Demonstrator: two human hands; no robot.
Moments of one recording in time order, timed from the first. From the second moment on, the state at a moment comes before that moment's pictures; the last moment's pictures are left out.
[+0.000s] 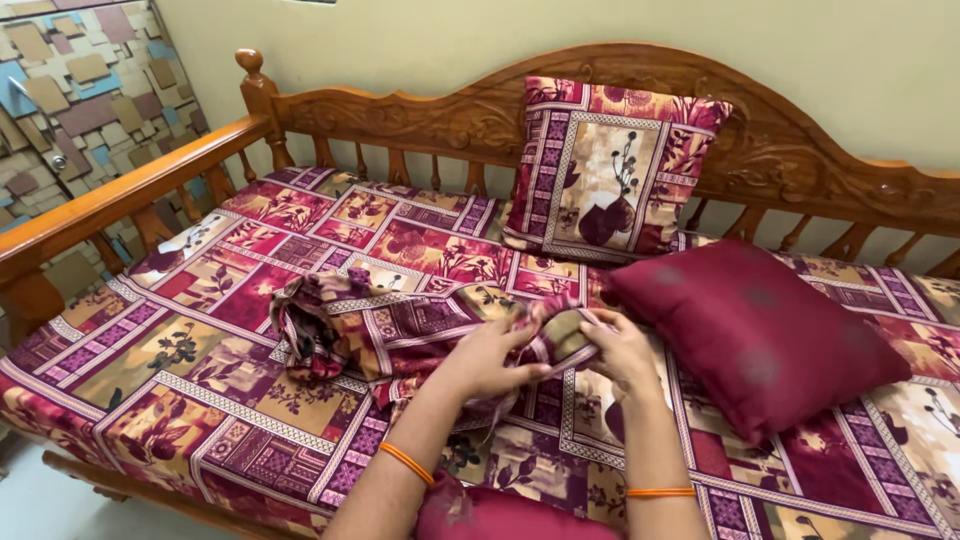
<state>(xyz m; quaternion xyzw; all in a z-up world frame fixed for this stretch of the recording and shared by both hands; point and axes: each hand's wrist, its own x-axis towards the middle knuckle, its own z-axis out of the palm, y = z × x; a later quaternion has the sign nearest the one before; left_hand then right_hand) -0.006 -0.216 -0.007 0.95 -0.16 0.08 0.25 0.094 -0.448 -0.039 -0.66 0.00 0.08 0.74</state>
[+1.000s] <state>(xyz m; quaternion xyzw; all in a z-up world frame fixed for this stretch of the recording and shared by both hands) -0.003 -0.143 -0.050 0.96 0.16 0.24 0.06 0.119 -0.474 -0.119 -0.83 -0.03 -0.13 0.54</state>
